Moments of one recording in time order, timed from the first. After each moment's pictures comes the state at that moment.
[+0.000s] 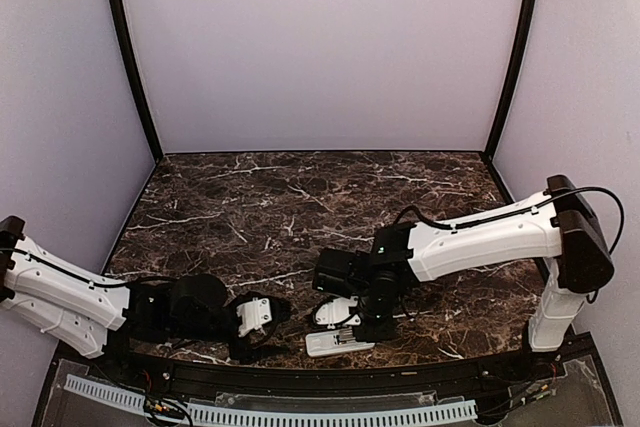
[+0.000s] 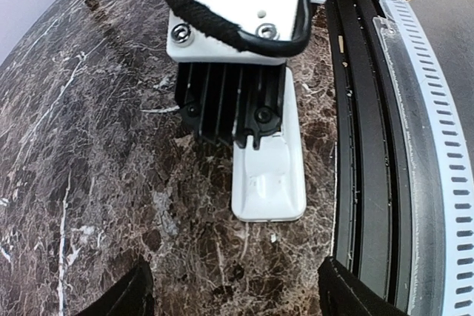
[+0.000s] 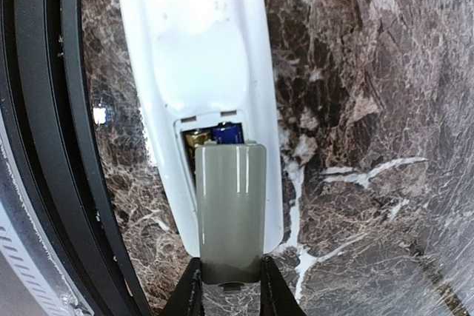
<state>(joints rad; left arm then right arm) -1.28 1.19 0.37 0.22 -0.02 0.17 1.29 1.81 1.27 -0.98 0.05 -0.32</state>
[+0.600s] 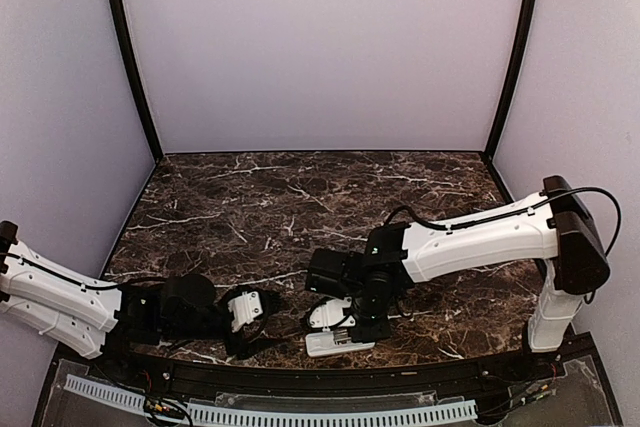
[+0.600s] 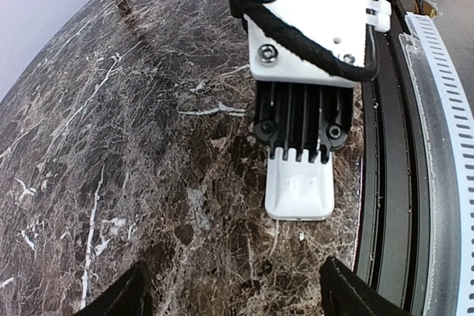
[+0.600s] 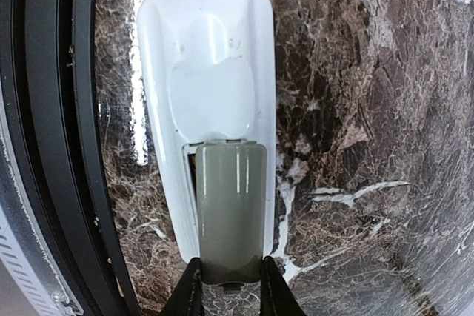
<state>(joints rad) -1.28 1.12 0.32 0.26 -0.11 0.15 1.31 1.83 1.33 -0.99 0.07 -0.38</state>
